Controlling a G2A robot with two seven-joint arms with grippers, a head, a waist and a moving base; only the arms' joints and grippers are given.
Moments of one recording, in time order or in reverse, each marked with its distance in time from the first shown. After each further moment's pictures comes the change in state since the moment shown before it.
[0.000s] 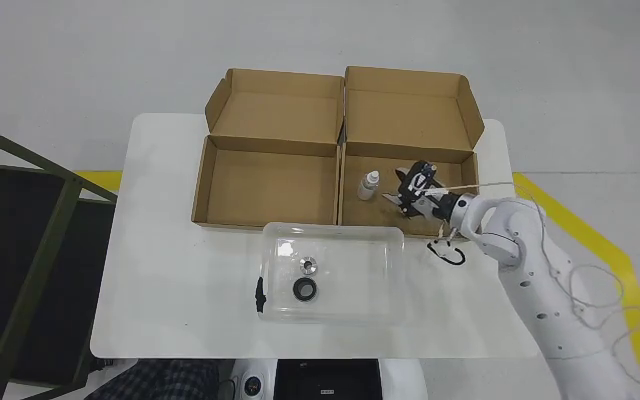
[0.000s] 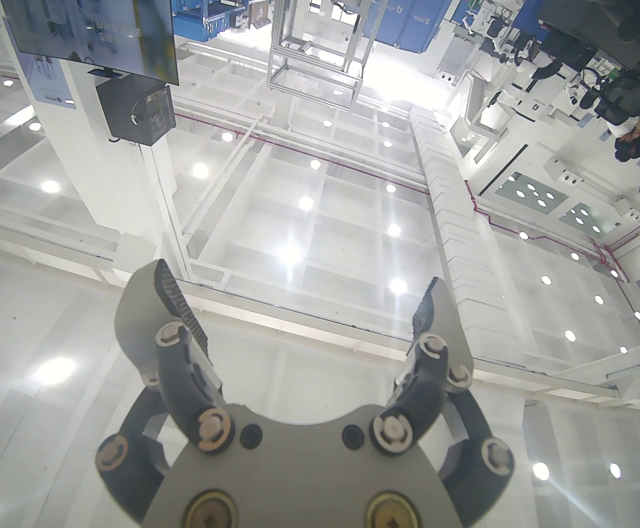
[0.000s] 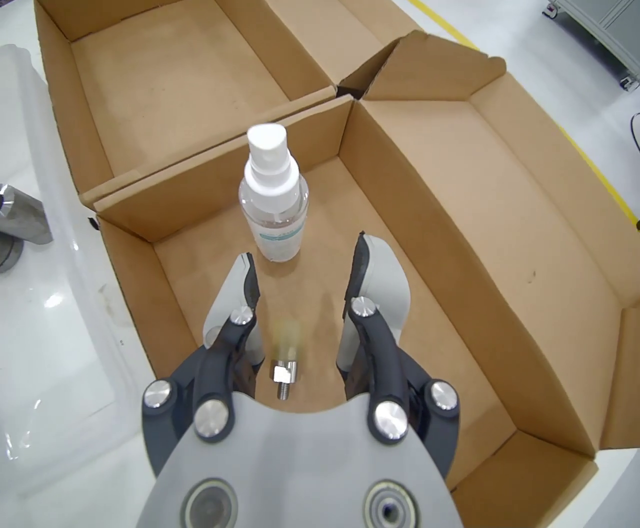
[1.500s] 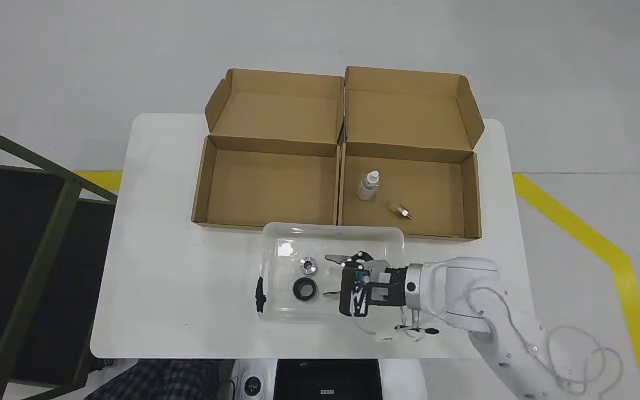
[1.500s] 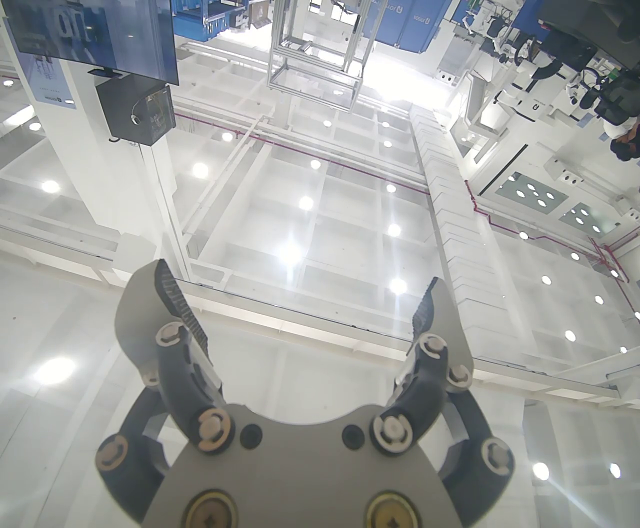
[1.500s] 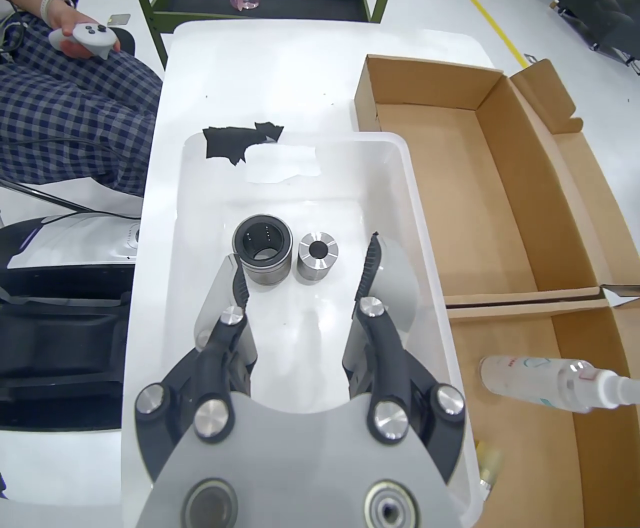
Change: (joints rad) left arm 0.000 0.000 0.000 0.000 0.000 0.000 0.000; right arm -0.208 0.018 -0.197 -0.393 -0.088 -0.158 0.041
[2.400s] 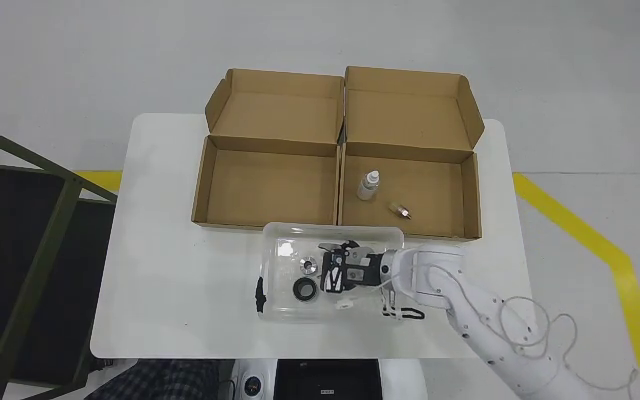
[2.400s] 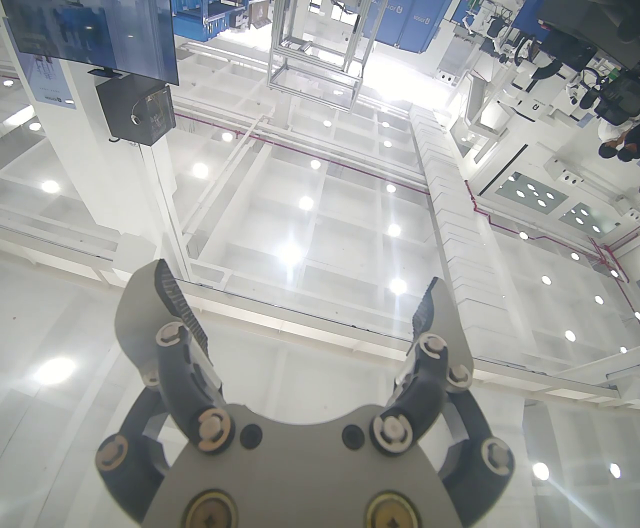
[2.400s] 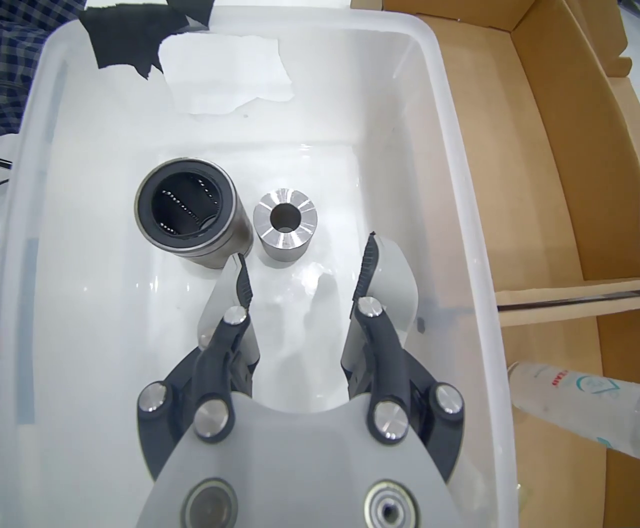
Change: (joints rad) left arm 0.000 0.000 0.000 0.000 0.000 0.000 0.000; right arm 0.180 -0.054 -0.188 0.246 -0.118 0.102 -0.047
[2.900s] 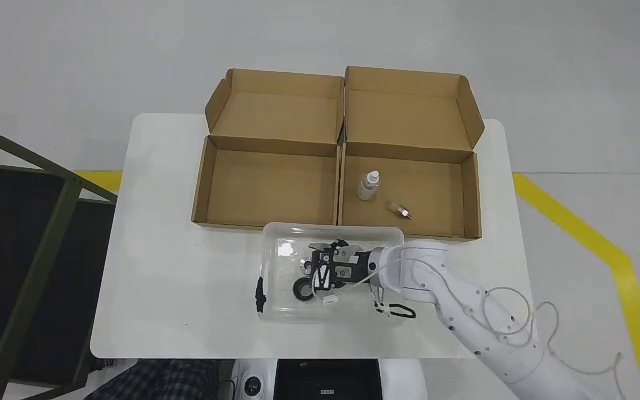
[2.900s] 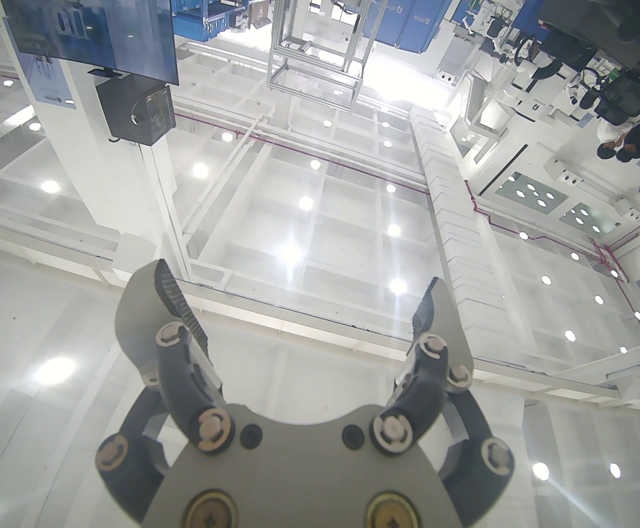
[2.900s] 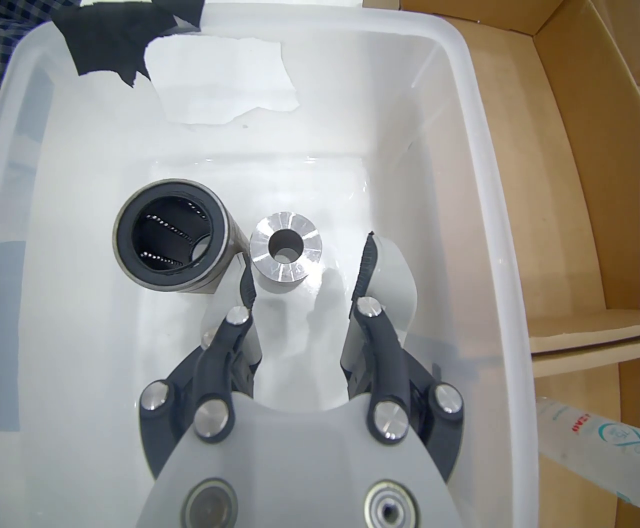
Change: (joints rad) left arm 0.000 0.000 0.000 0.000 0.000 0.000 0.000; right arm 0.069 -0.035 -0.078 0.071 0.003 0.020 -0.010
